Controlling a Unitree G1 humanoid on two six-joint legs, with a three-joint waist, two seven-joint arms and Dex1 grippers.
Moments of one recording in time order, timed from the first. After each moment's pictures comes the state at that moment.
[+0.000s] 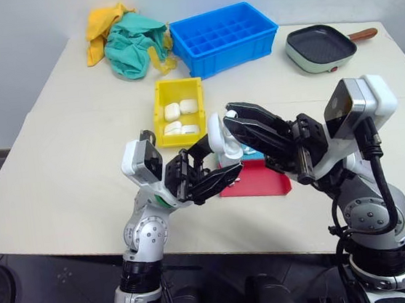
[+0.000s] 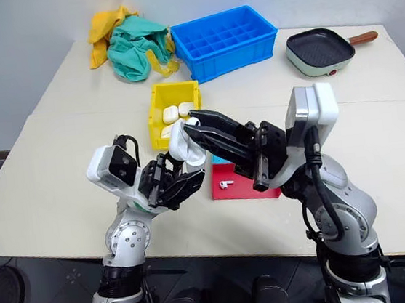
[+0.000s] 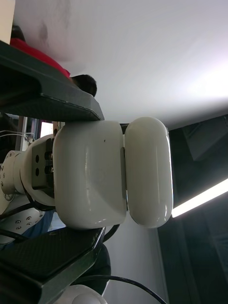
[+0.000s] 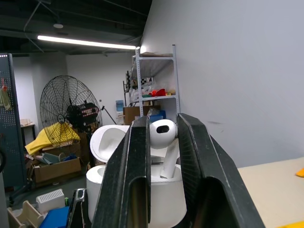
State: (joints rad) left arm -0.39 0.02 -0.05 -0.17 -0.86 0.18 -1.11; right arm -0.41 -0.31 -0.07 -0.59 0.95 0.46 0.74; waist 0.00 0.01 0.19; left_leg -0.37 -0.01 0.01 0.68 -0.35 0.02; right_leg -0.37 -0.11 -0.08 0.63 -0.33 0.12
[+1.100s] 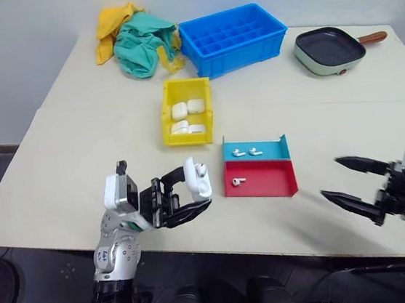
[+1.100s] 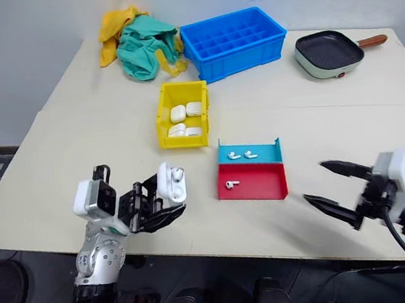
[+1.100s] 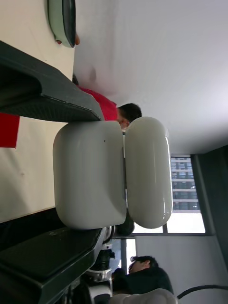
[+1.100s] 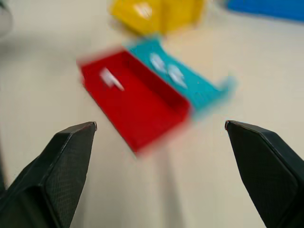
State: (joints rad) left arm -0.21 0.22 0.04 -0.10 -0.76 0.01 -1.32; right arm 0.26 -0.85 -0.52 -0.18 0.57 0.22 1.06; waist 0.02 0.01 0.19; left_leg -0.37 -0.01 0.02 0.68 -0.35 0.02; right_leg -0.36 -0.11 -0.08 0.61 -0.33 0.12
